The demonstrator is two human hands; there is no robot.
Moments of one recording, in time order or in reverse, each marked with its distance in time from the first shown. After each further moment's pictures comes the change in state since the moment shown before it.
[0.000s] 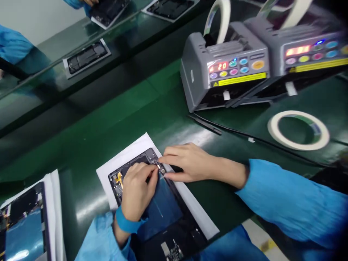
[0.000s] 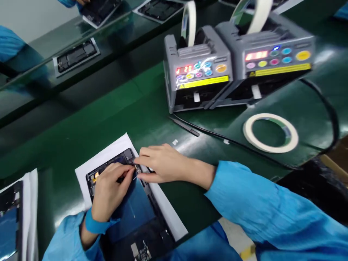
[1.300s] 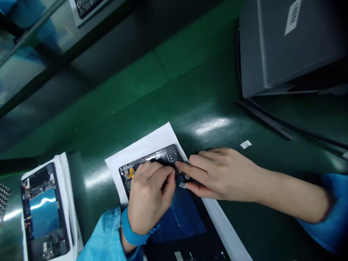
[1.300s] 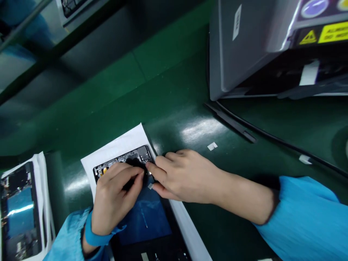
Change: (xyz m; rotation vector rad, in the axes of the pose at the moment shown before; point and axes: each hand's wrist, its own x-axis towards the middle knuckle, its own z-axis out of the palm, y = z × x) left_hand -0.001 -0.004 -0.004 -0.136 -0.033 -0.095; right_hand 0.007 -0.004 0.006 -0.200 -0.019 -0.138
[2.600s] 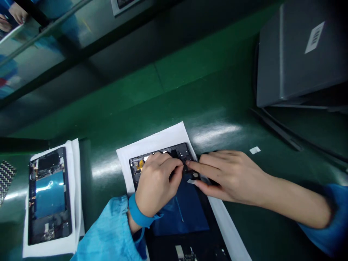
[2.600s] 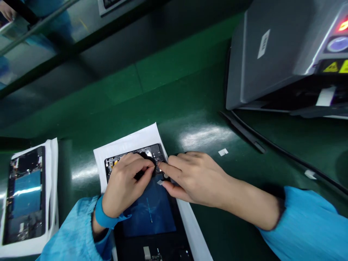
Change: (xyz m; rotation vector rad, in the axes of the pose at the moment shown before) left_hand 0.000 -0.005 -0.001 0.001 -0.013 -0.030; right_hand 0.000 -0.004 -0.001 0.148 0.009 -0.003
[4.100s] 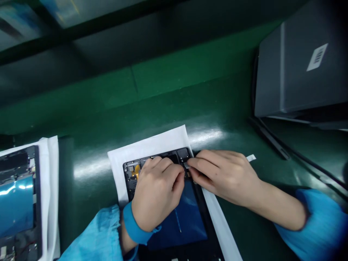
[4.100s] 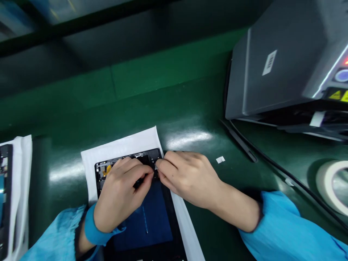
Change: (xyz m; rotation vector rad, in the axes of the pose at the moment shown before) left_hand -0.002 -0.006 0.008 -0.014 0.017 0.012; right_hand 0.021 -0.003 0.005 -0.153 0.040 0.124
